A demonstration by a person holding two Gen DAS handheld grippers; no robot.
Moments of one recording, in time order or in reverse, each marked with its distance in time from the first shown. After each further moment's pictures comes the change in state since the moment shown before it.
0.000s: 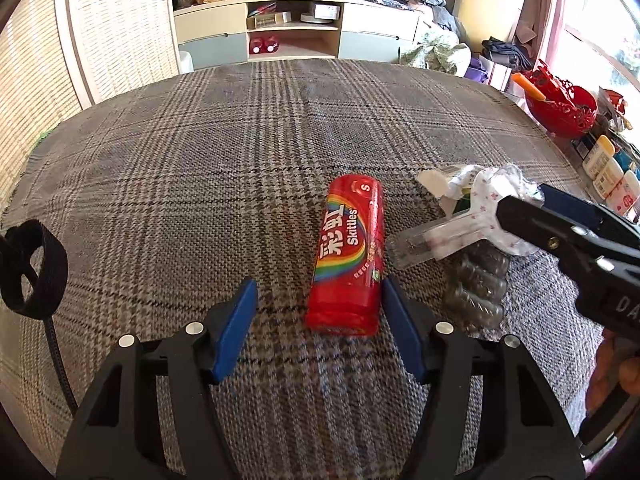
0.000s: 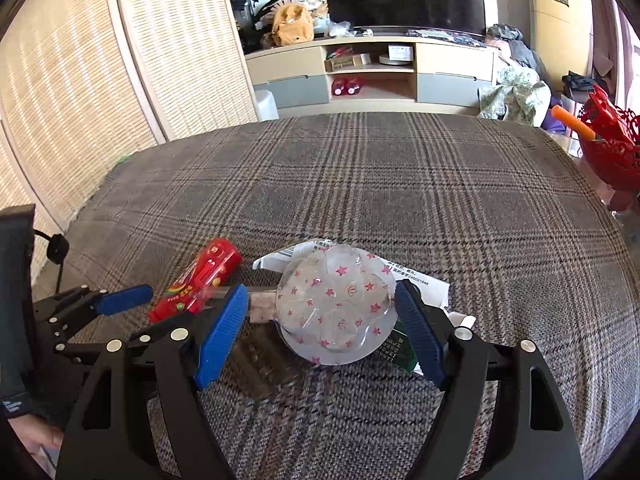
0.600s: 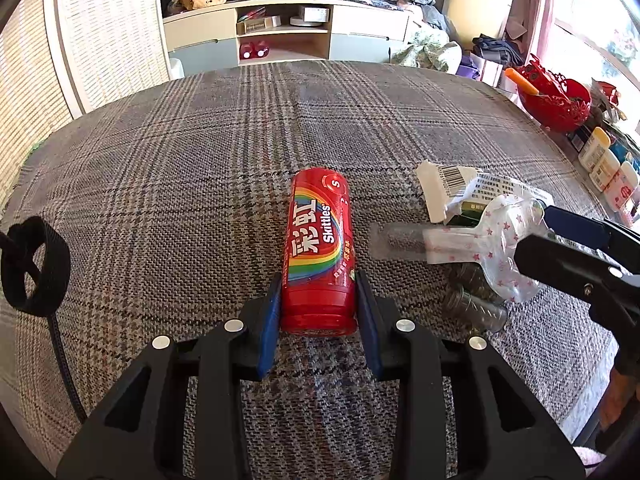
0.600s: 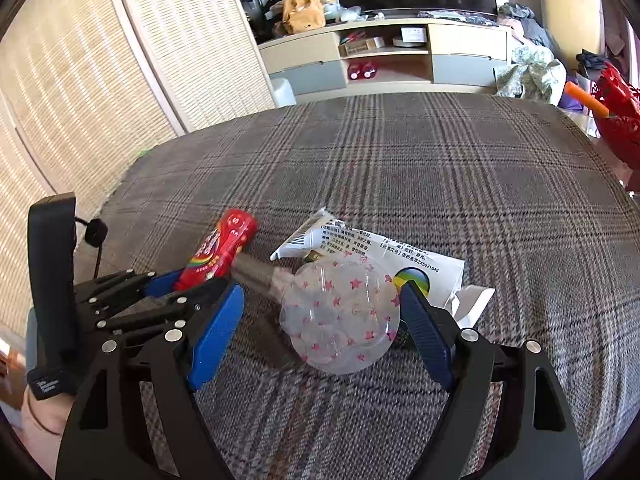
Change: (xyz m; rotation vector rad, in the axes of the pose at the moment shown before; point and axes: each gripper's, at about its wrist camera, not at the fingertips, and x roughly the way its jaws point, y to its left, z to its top) left arm 0.004 -0.003 -0.001 0.034 -0.018 -0.015; right arm -0.008 0.001 -0.015 0.013 0.069 0.101
